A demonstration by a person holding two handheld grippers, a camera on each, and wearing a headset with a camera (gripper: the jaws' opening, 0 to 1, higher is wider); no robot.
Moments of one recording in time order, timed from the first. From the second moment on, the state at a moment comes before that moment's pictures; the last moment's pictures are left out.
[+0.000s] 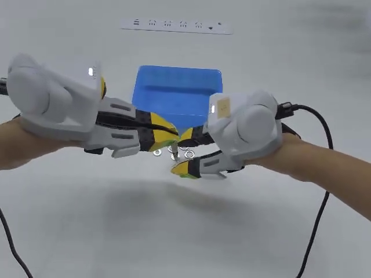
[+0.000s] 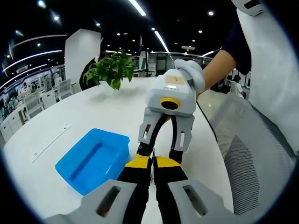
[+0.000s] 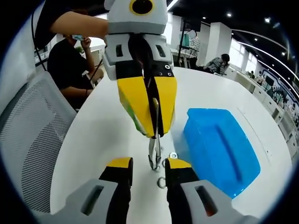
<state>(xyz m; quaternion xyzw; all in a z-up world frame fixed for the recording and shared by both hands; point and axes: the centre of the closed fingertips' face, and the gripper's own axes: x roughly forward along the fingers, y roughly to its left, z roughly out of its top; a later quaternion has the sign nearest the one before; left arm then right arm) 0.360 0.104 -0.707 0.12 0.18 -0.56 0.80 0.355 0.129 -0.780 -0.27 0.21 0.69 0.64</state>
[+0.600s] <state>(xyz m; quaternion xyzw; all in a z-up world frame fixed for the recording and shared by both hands) 0.361 0.102 -0.710 0.16 0.18 -0.55 0.80 0.358 0.135 -0.779 -0.28 0.20 0.70 0.63</state>
